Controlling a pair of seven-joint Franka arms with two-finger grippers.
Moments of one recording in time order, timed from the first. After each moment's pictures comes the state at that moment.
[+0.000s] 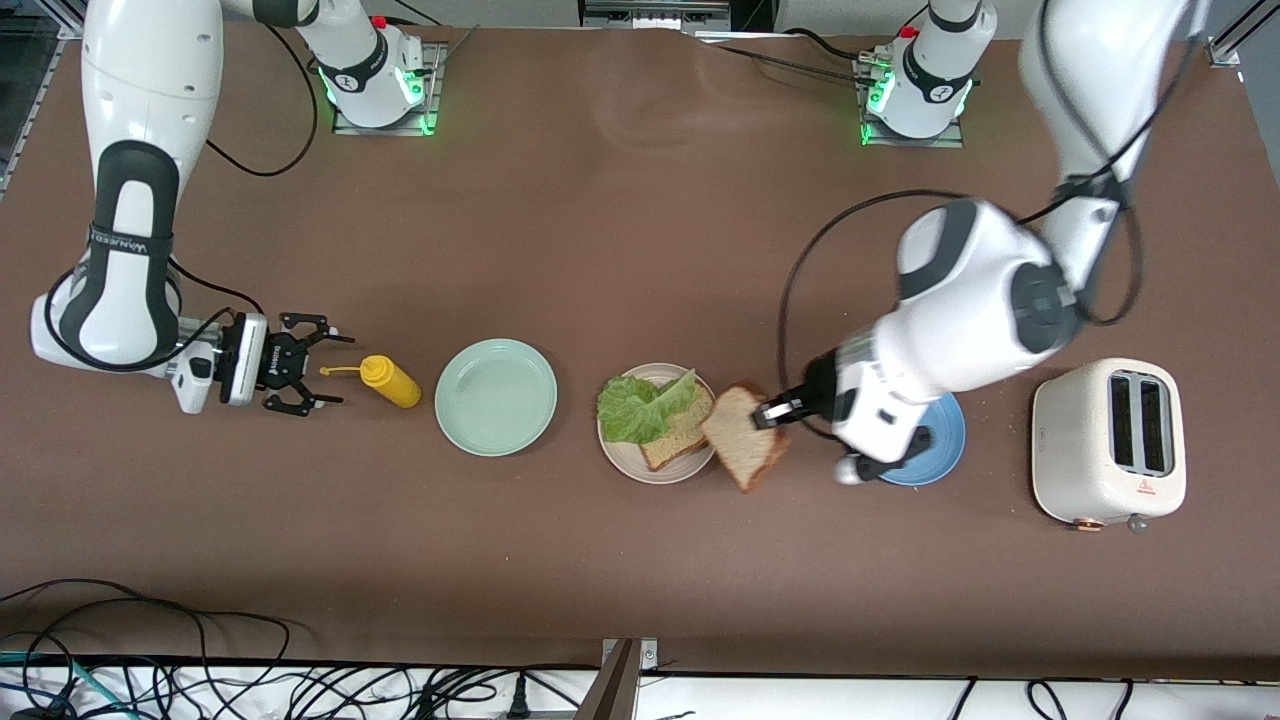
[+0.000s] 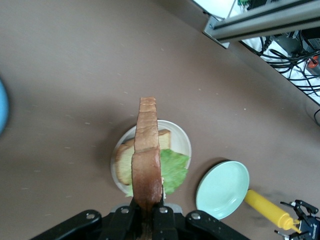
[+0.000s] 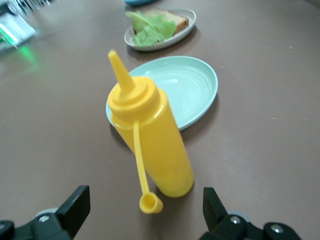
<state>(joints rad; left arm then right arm) 0.06 0.58 -0.51 -1.30 -0.15 1.99 -0.70 0.44 0.74 -0.73 -1.86 1.32 1.60 -2.21</state>
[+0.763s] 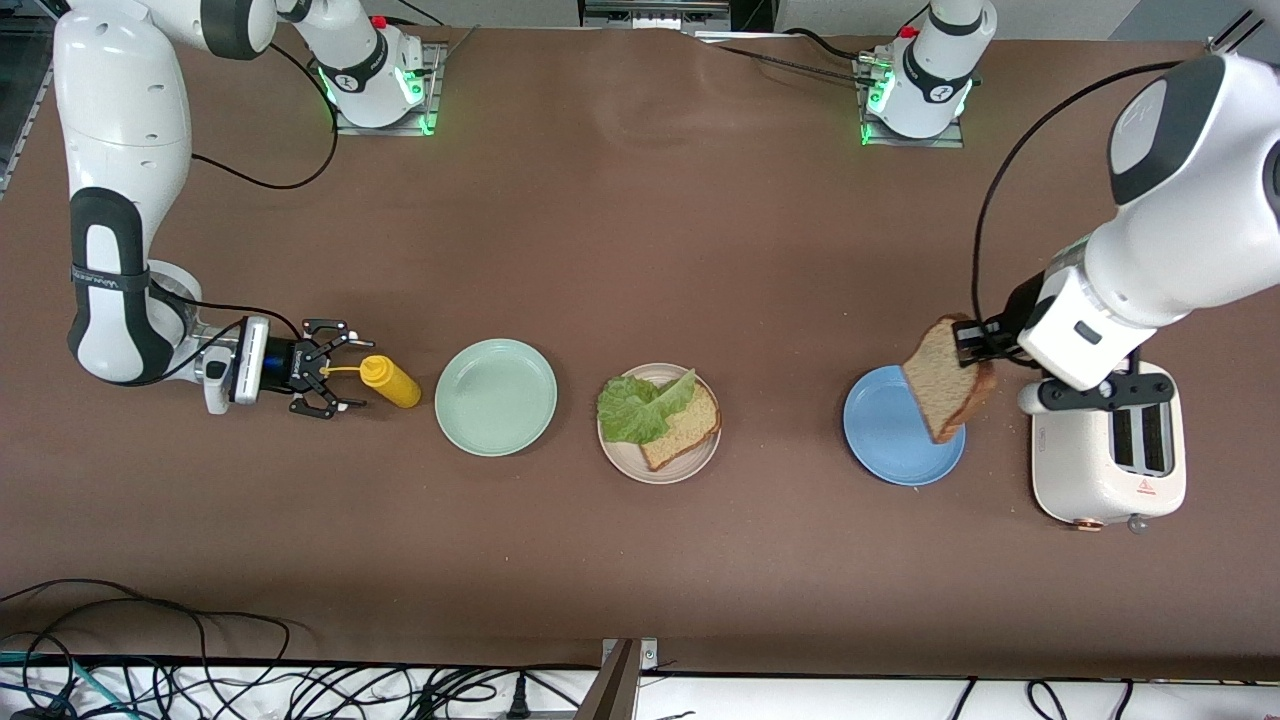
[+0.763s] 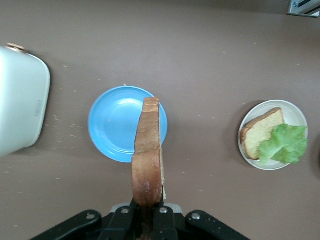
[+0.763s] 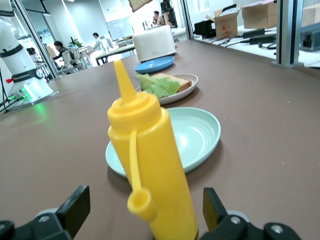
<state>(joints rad) 0.21 0.37 -0.51 -1.31 0.12 1.60 -0.35 0.19 0.78 -0.48 -1.84 1.45 1.51 -2.35</state>
